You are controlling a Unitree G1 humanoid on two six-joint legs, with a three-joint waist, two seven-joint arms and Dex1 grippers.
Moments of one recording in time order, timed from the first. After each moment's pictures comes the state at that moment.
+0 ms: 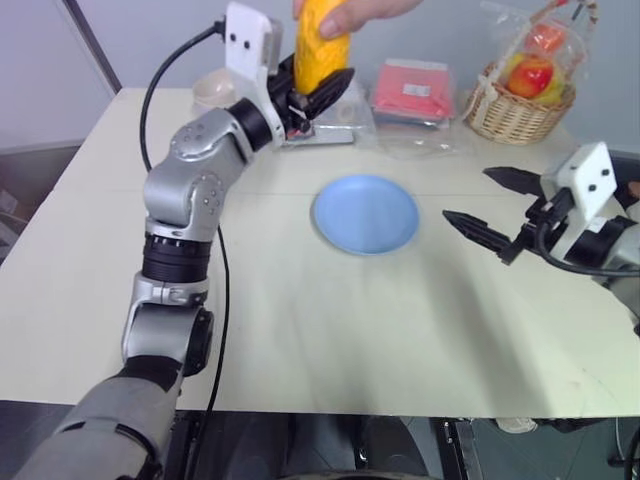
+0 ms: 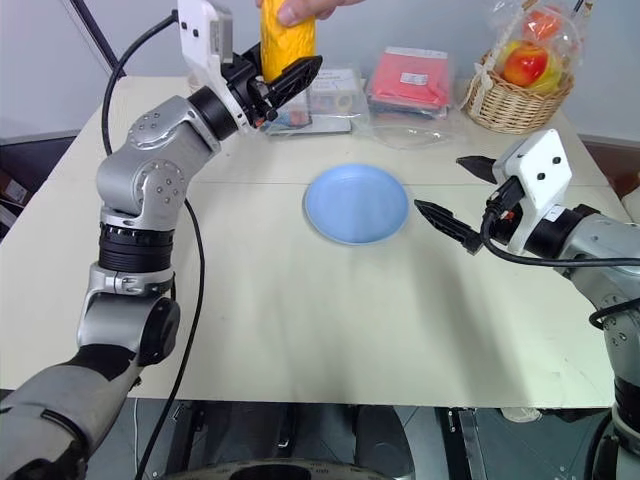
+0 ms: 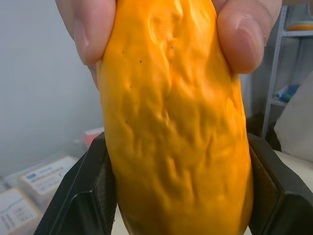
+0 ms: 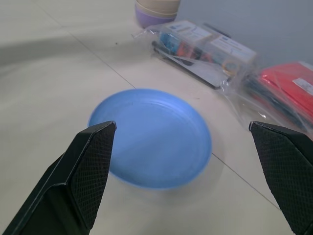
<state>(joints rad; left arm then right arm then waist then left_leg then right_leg) -1.03 0.27 0.03 0.14 -0.46 0.49 -0.50 -0.23 -0.90 -0.38 -0.53 0.65 0.71 0.65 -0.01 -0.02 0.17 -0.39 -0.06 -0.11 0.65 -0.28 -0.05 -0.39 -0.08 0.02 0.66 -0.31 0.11</state>
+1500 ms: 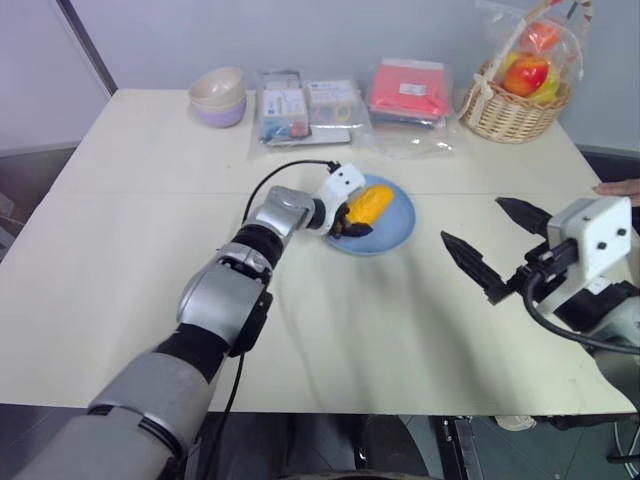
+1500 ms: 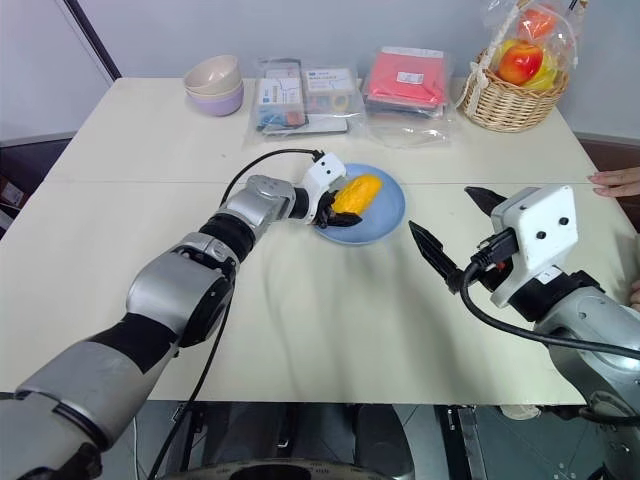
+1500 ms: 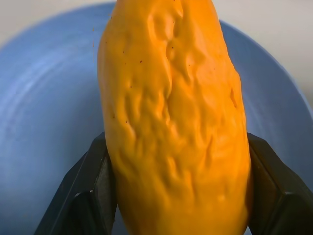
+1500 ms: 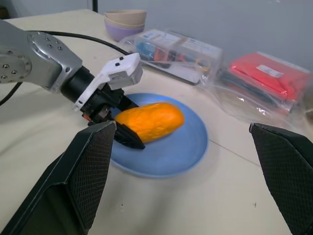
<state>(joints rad) -1.28 0.03 -0.18 1.32 0.06 0.10 -0.83 0.07 -0.74 -0.55 -0.94 0.84 0.83 0.26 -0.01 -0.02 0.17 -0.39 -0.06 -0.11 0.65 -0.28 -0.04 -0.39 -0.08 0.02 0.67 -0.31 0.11</state>
